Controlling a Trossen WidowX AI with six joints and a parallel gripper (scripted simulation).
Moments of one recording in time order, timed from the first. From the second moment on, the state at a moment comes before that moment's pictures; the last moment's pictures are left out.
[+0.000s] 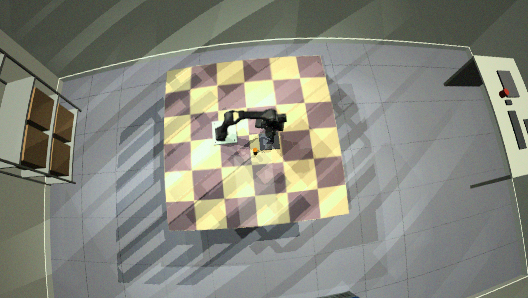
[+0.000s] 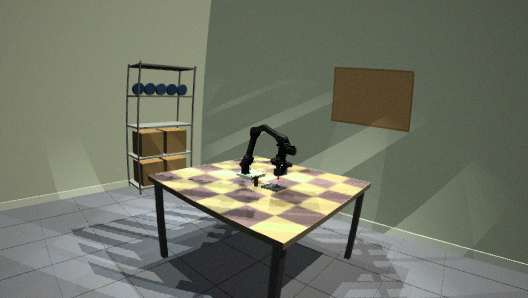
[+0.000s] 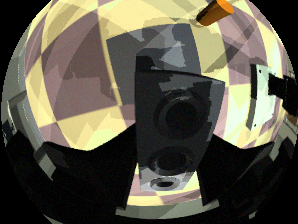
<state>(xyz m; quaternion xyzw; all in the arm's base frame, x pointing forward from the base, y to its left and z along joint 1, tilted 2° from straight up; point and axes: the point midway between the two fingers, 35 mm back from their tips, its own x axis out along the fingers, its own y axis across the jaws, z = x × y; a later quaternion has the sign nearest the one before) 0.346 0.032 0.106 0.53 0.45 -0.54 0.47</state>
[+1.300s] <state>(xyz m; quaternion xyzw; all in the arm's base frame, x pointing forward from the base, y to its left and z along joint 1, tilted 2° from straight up) 0.330 -0.027 0.077 0.59 0.37 -0.60 0.39</state>
